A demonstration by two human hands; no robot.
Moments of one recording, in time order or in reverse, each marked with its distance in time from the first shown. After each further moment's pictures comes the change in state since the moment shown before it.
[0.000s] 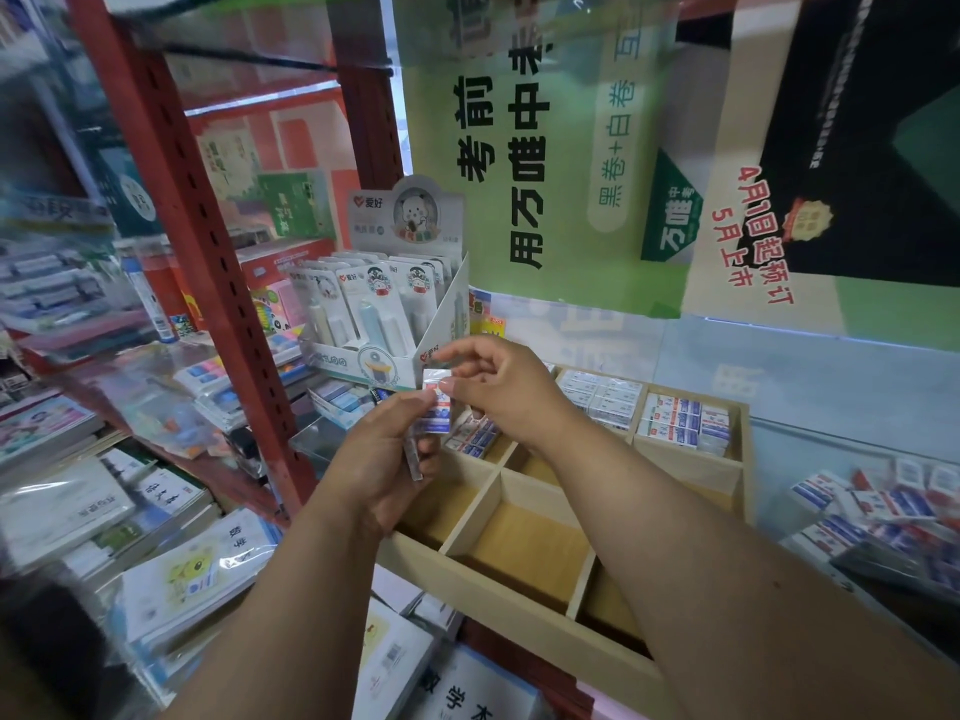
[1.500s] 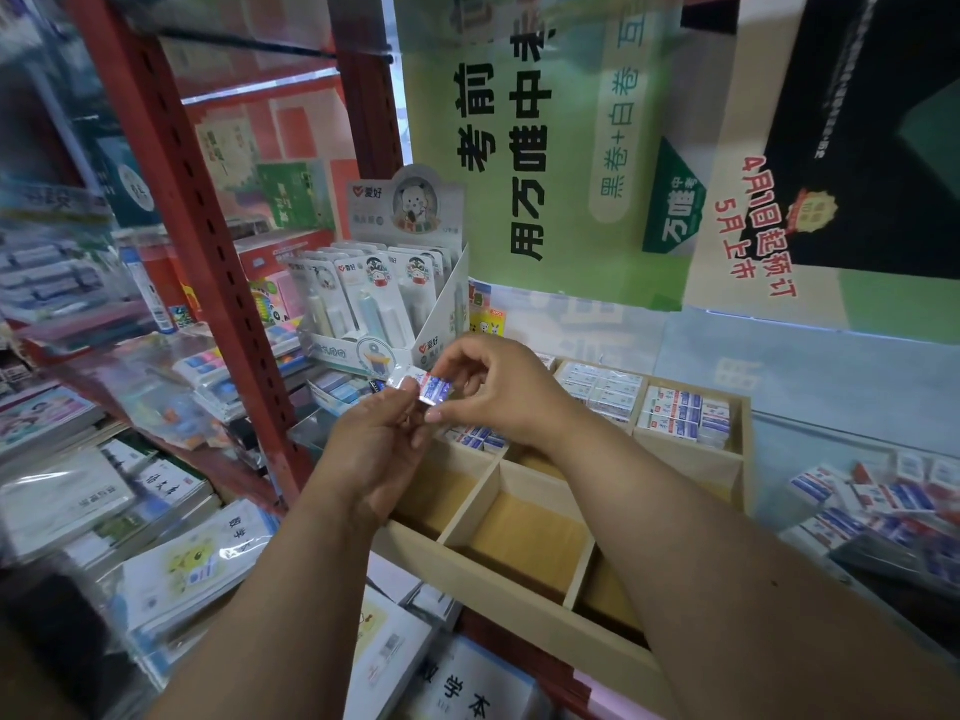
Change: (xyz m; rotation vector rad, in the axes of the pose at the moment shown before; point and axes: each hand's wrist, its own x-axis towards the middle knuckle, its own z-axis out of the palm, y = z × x) left_hand -0.002 0.004 0.003 -0.108 0.101 0.093; right_hand -0.003 0.000 -0.002 -0.270 -0.089 -0.100
